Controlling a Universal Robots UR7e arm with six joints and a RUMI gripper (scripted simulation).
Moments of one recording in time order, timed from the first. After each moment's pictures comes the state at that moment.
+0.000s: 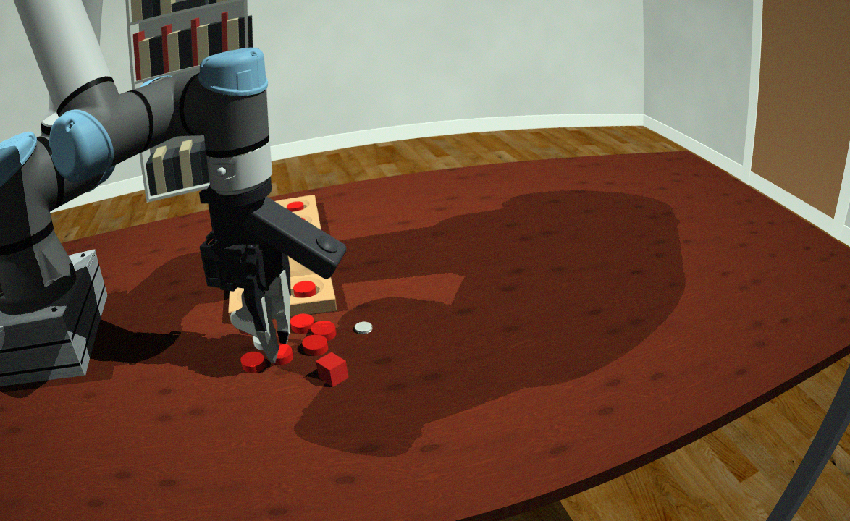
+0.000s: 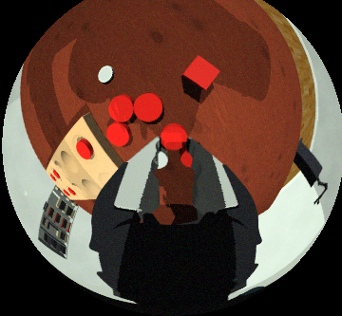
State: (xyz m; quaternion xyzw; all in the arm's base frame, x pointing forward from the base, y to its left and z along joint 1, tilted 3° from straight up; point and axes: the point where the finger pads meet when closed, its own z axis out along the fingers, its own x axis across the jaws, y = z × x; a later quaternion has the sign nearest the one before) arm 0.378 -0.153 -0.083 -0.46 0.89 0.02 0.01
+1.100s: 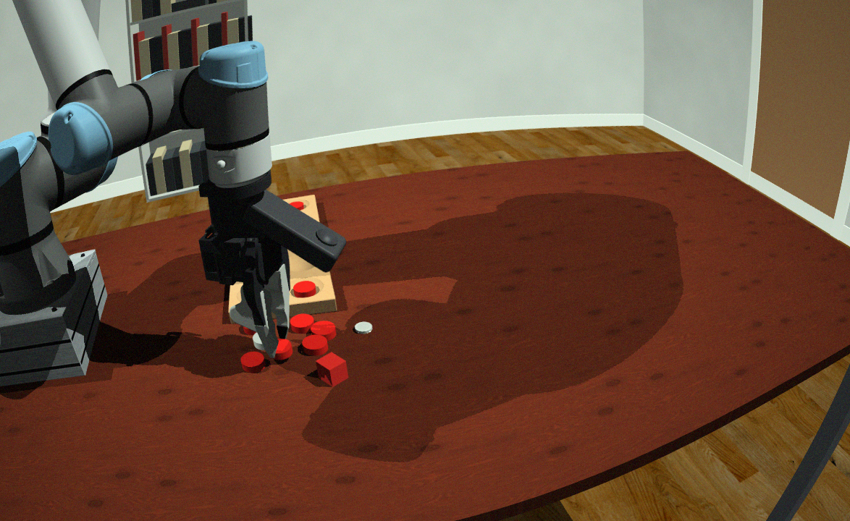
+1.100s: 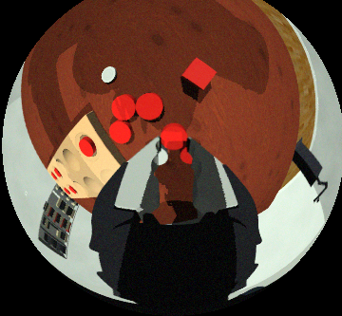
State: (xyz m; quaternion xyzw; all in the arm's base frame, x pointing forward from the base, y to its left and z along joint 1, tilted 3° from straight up) arm 0.379 -0.154 -0.075 -0.46 0.89 0.02 0.01
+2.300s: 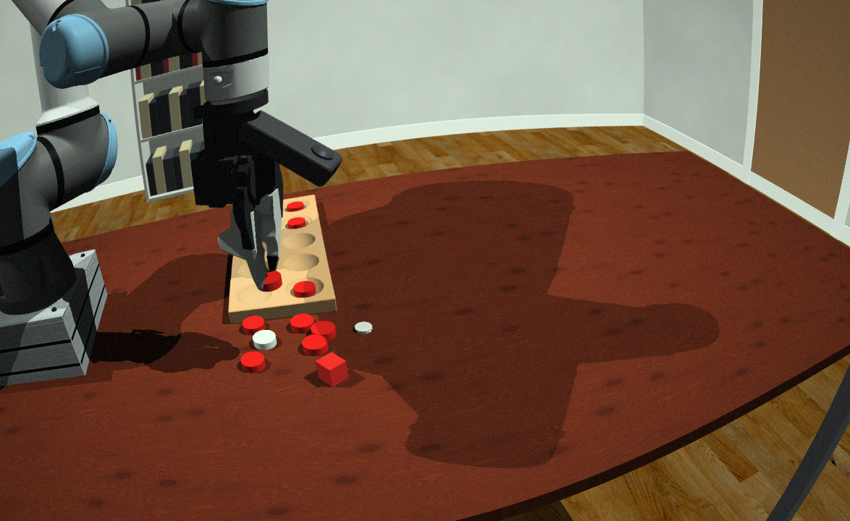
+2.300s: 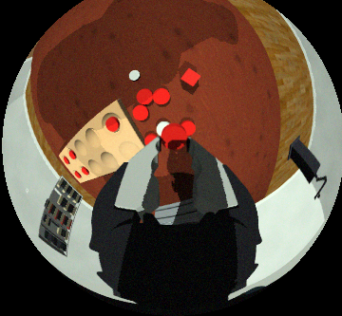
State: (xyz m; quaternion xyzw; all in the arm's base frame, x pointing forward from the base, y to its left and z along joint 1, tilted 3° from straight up) arm 0.382 -0.153 0.017 -0.46 0.89 0.02 0.01
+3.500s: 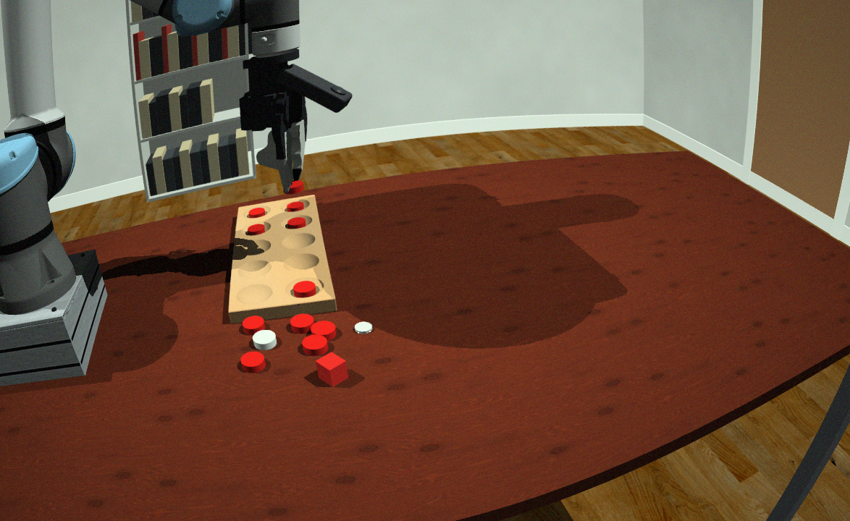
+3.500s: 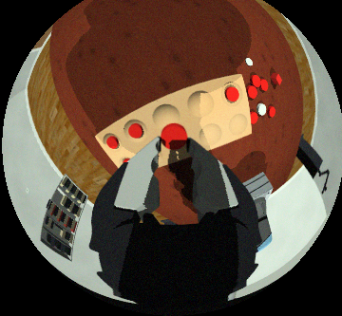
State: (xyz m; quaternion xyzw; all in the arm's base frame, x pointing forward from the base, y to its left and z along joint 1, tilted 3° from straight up) arm 0.464 0.096 0.043 -0.46 0.89 0.02 0.01
